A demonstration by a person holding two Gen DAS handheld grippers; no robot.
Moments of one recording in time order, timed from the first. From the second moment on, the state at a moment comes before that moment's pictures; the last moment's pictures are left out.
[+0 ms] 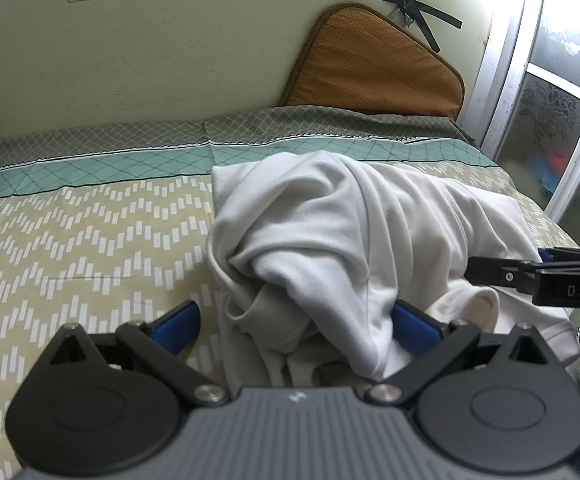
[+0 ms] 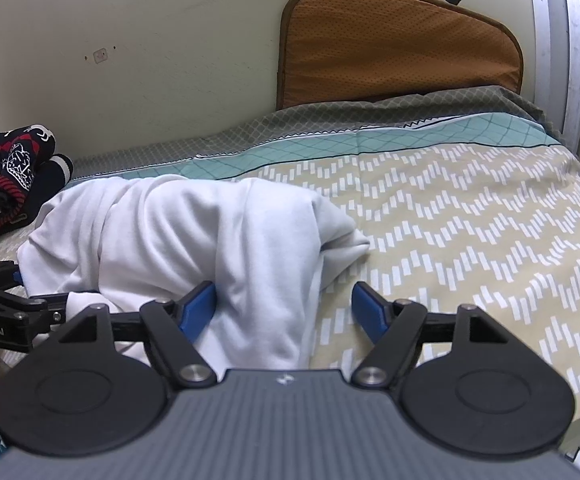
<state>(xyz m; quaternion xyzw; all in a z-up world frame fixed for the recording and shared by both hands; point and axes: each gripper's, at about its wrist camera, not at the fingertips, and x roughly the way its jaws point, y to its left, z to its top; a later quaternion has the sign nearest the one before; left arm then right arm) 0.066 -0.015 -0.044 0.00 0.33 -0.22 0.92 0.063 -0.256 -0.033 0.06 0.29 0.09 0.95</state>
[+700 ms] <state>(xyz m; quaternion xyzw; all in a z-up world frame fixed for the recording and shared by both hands) 0.066 -0.015 -0.044 0.00 0.34 -0.22 0.92 0.065 -0.254 -0.032 0.05 0.29 0.08 0.95</state>
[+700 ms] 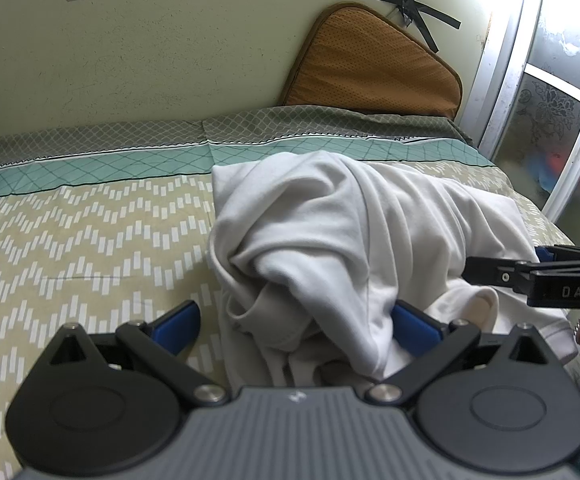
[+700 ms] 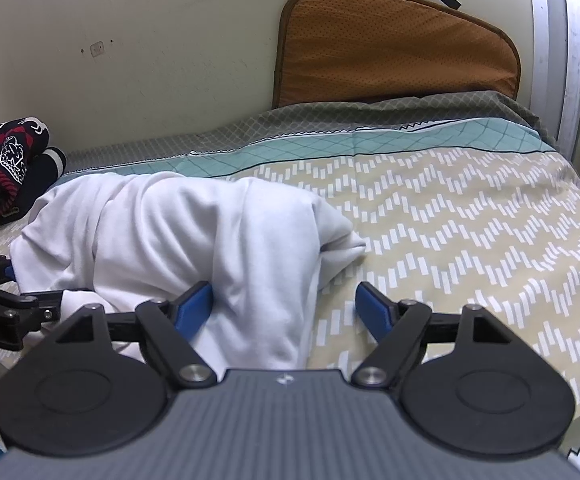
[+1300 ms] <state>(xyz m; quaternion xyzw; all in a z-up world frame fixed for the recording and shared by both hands) 0.064 0.032 -0.014 -0.11 0.33 -0.23 0.91 0.052 -0.299 -0.025 0.10 0.27 0.12 0.95</state>
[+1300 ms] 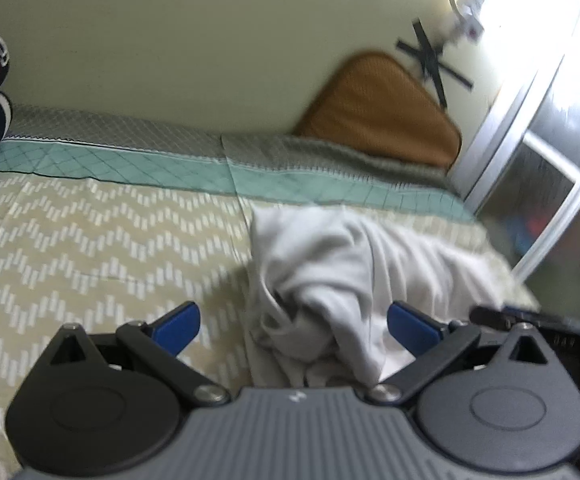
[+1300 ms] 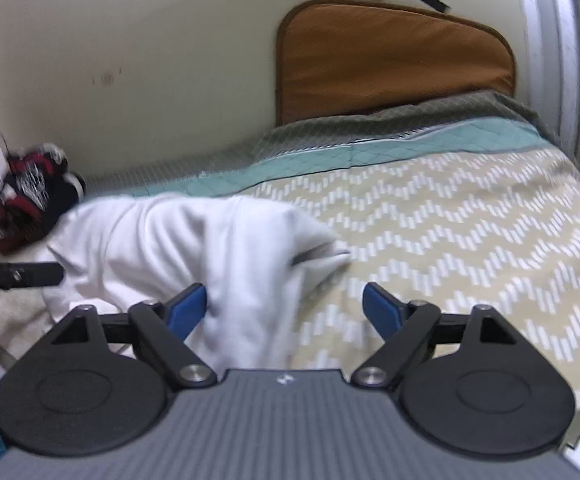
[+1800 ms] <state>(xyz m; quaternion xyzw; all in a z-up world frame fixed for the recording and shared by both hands) 0.097 -0.015 -0.039 -0.08 0.37 -0.28 0.88 0.079 -0.274 -0.035 0.12 0.30 0.20 0.93</state>
